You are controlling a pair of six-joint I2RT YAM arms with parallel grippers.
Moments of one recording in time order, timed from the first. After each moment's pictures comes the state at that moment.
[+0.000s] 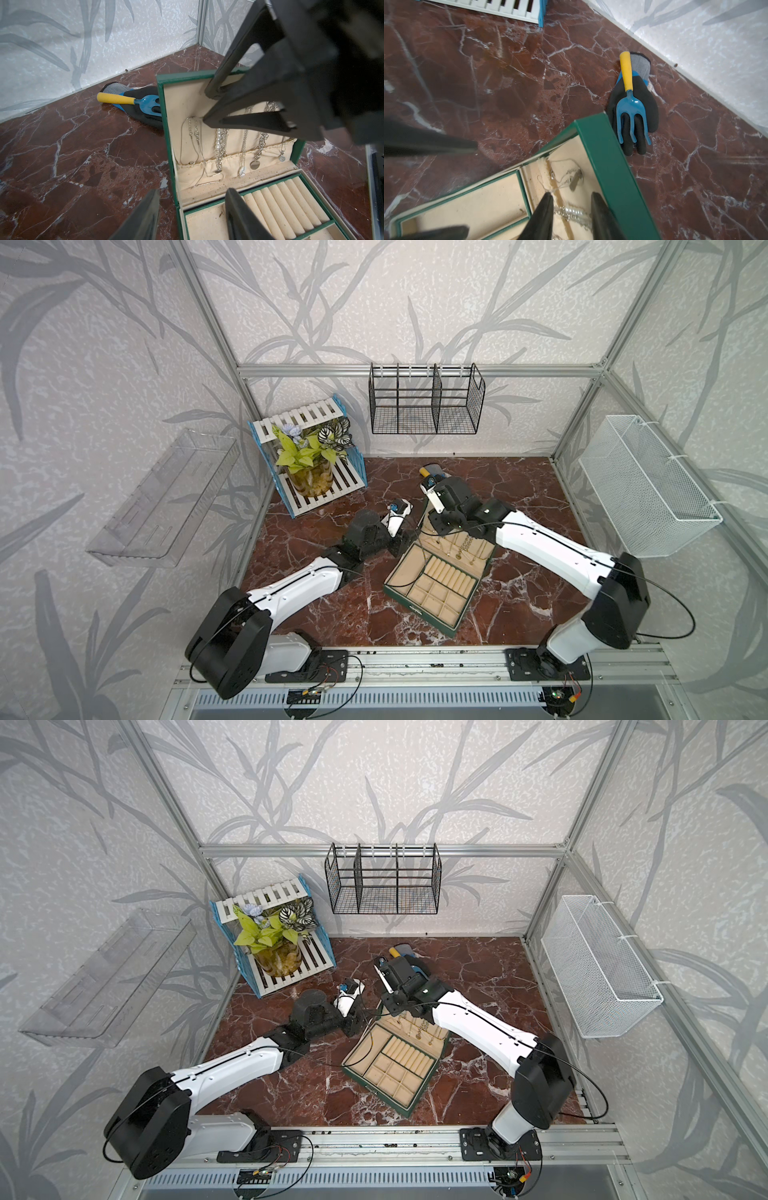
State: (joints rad) left arm -0.59 1.29 0.67 0.27 0.29 0.01; right arm 0.75 1.52 1.33 -0.62 0.19 0.04
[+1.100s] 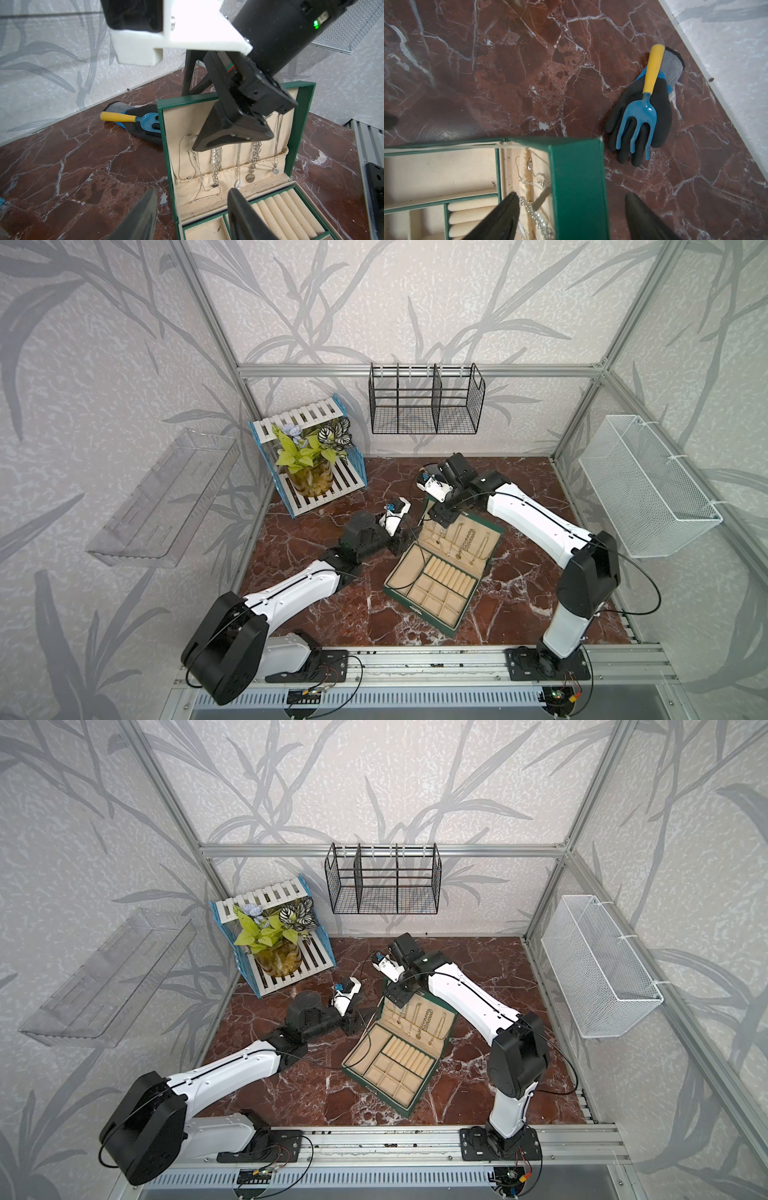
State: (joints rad) left arm -0.59 1.27 0.64 0.35 0.30 0.00; right arm 0.61 1.80 1.64 -0.89 0.01 -0.33
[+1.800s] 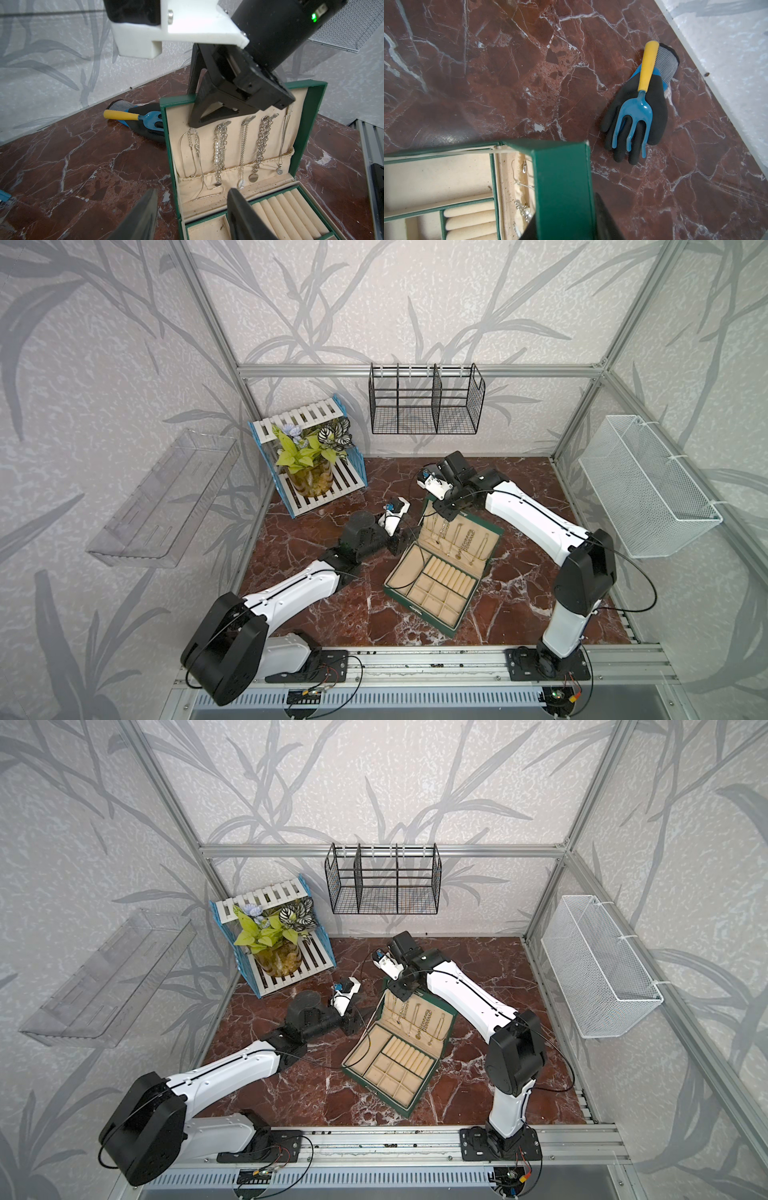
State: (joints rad) left arm -0.58 1.27 0.64 0.35 0.29 0.01; right arm 0.60 1.81 1.67 -0.91 0.03 -0.29
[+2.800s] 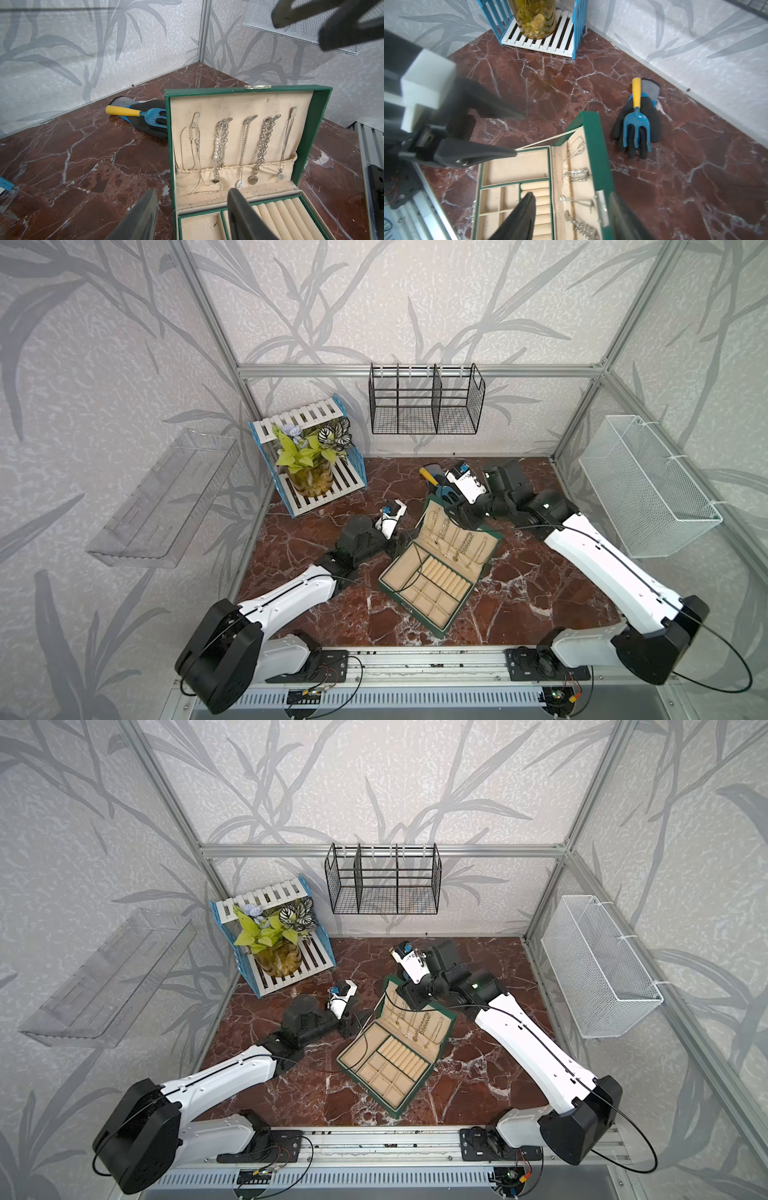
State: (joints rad) left arm -0.58 1.23 0.60 0.35 0.28 -0.03; right arm 0.64 1.35 1.41 -0.82 -0.12 -0.05
